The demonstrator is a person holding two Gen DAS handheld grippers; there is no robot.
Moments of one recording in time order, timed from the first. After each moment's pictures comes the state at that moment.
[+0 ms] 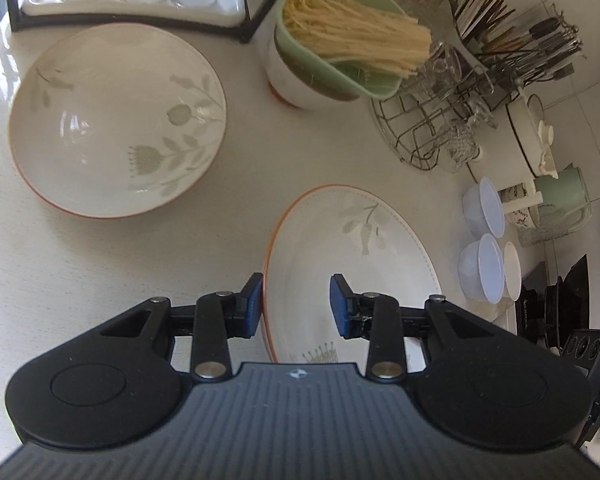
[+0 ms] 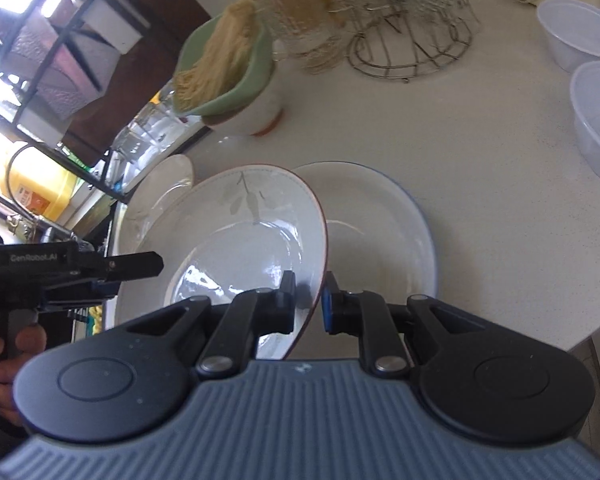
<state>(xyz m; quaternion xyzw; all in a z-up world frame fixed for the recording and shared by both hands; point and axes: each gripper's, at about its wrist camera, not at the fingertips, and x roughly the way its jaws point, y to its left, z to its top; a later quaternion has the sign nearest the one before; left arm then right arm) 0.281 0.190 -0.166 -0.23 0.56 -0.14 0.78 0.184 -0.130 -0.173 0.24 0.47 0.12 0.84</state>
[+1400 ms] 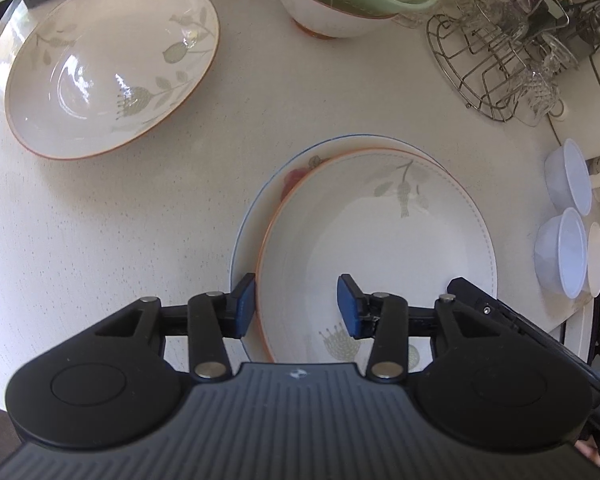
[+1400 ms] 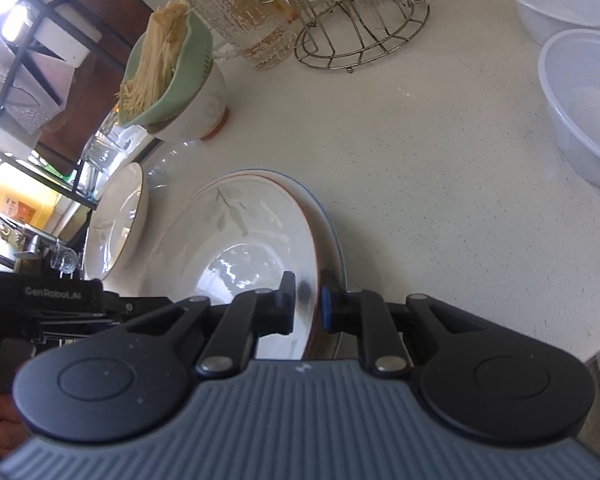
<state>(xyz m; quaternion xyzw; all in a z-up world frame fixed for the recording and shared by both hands) 0.289 0.112 -0.197 -0.15 0.63 -0.02 0.76 0.203 -0.173 -0.208 0.25 0.48 0.12 0.83</state>
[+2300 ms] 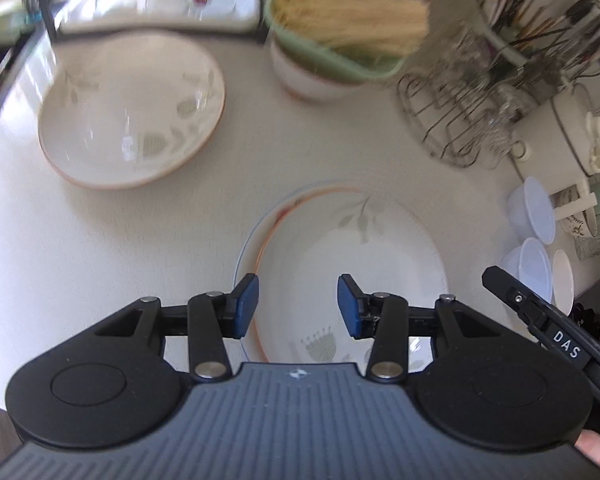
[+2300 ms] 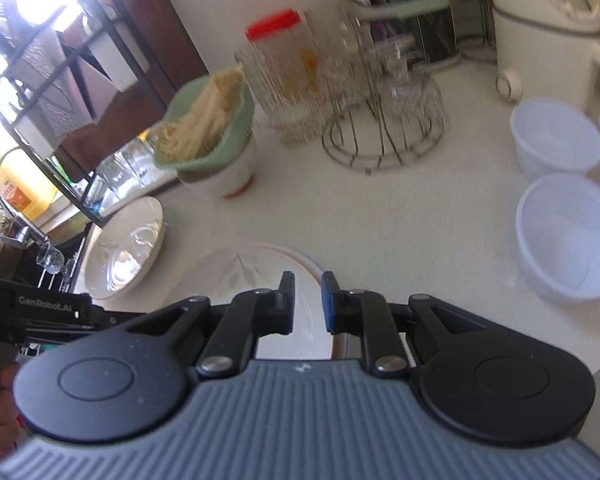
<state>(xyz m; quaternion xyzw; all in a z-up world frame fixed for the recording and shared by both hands) 0.257 0.119 -0.145 -0.17 0.55 -0.03 0.82 0.191 -0.170 -0.142 0.15 0.39 0.11 0.90</state>
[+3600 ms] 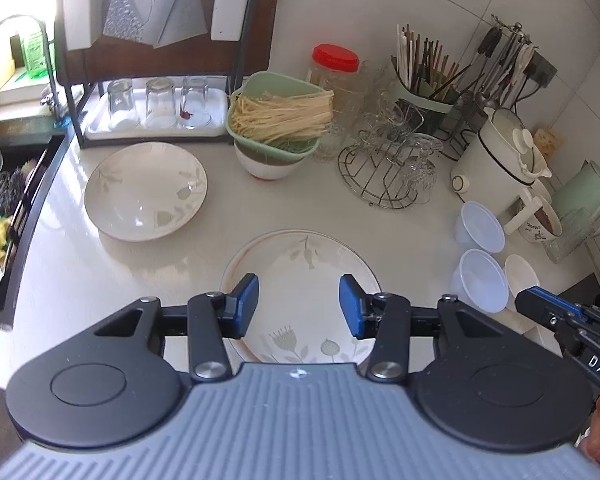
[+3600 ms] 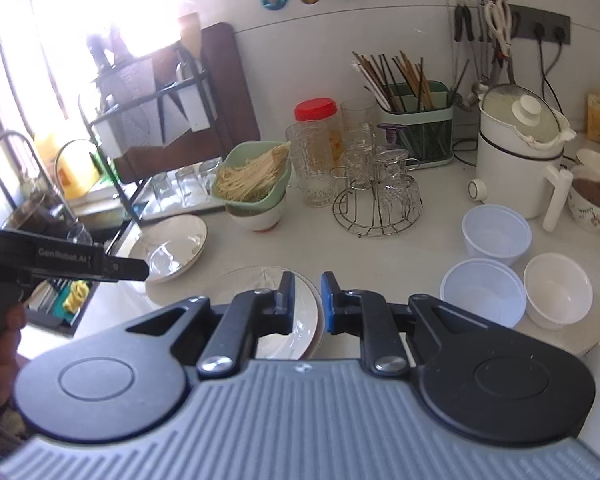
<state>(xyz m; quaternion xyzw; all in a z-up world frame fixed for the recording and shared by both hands) 0.147 0.074 -0.045 -0.12 0.43 -0.03 0.89 0.085 -0.203 -0.051 0.06 0.31 0.15 0.94</state>
